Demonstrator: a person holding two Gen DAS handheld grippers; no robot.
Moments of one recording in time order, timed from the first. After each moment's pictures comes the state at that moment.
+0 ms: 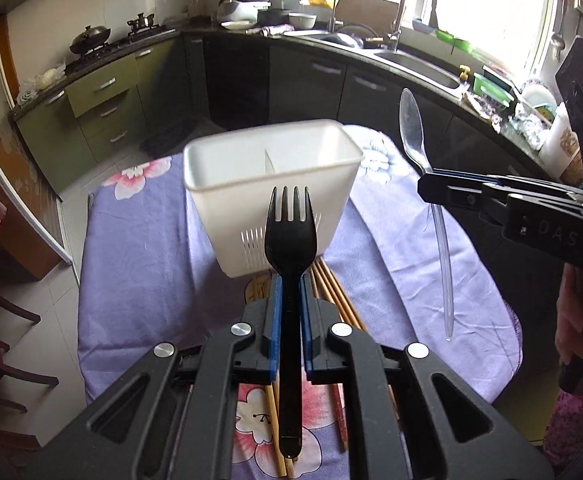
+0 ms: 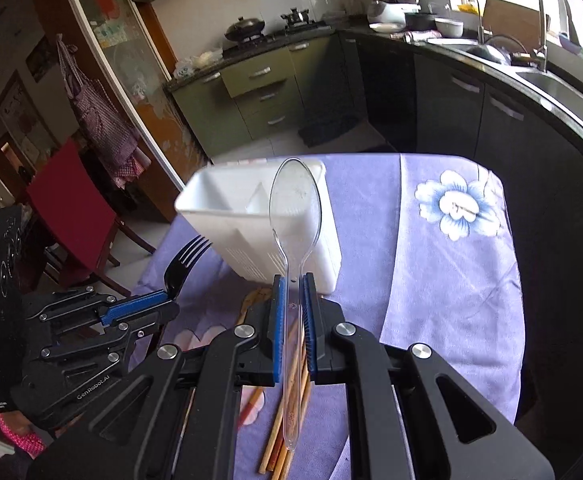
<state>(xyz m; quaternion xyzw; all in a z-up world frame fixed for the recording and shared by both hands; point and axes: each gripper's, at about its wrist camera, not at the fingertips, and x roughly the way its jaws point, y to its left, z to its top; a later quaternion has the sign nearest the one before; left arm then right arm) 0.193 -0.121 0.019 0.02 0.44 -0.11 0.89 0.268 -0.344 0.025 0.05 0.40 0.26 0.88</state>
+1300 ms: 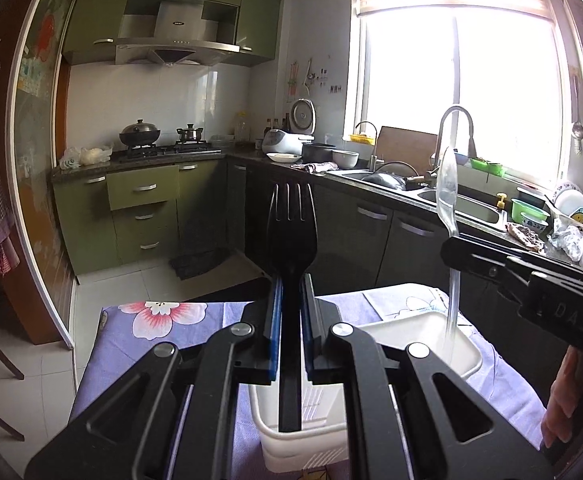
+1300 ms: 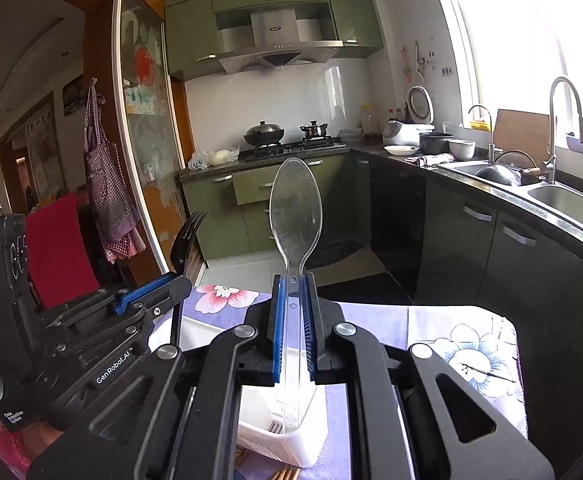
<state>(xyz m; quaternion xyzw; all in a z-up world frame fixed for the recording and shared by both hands) 0.285 -0.092 -0.004 -0.02 0.19 -0.05 0.98 0.349 -0.307 0.017 0.03 0.21 0.26 0.94</state>
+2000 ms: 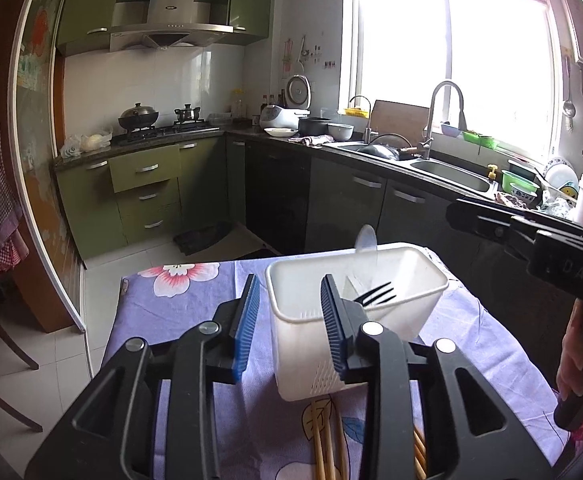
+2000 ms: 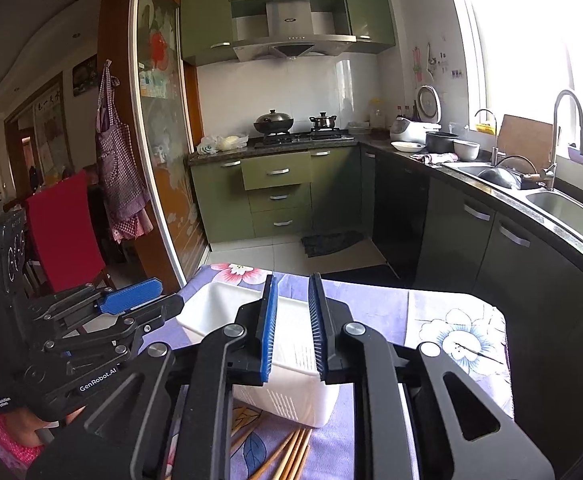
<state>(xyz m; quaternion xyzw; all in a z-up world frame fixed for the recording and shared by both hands) 0.225 -0.074 0.002 0.00 0.24 -0.05 0.97 0.285 -0.312 0.026 -0.01 0.23 0.26 0.94</state>
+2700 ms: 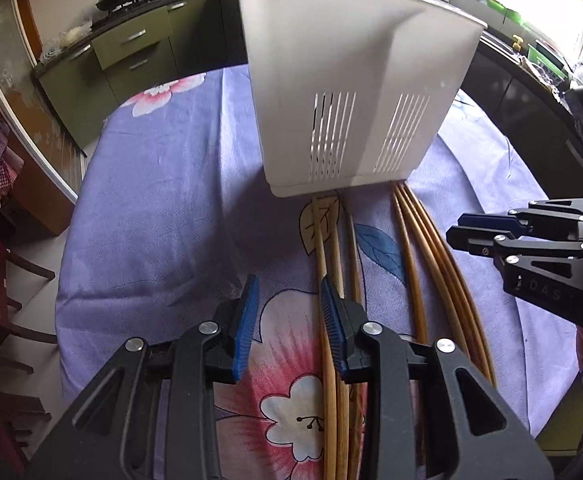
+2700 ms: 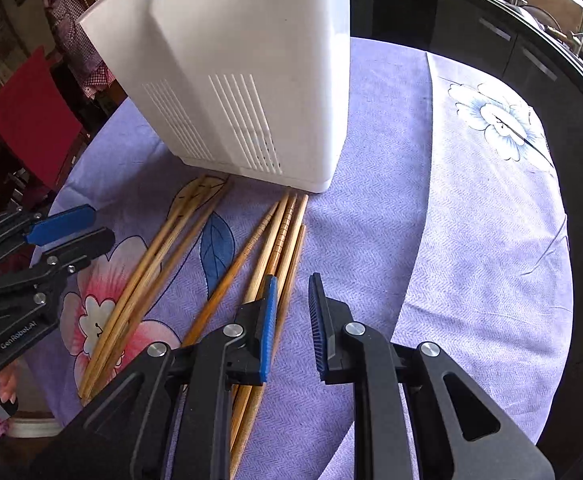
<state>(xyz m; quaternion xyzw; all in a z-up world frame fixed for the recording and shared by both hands) 0.215 -0.085 -0.111 0.04 0.51 -0.04 0.86 0.284 -0.318 -0.127 -0.06 0.54 0.23 0.81</state>
